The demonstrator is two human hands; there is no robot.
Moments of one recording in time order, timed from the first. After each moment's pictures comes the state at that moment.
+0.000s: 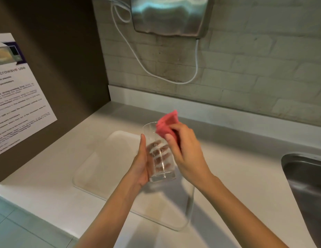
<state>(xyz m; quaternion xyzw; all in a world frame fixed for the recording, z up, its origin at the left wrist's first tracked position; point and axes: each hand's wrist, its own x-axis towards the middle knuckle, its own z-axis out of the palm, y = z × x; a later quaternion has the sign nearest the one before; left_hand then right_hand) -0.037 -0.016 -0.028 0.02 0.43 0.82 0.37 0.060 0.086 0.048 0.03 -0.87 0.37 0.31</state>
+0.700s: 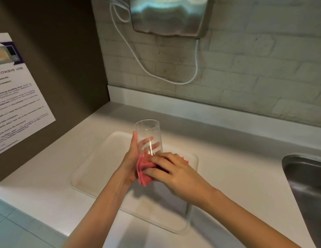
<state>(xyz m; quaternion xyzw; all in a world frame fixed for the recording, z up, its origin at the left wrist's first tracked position) -0.059 -0.033 -0.021 0.04 0.47 0.81 0.36 0.071 0.090 0.010 0.28 -0.93 0.07 0.23</state>
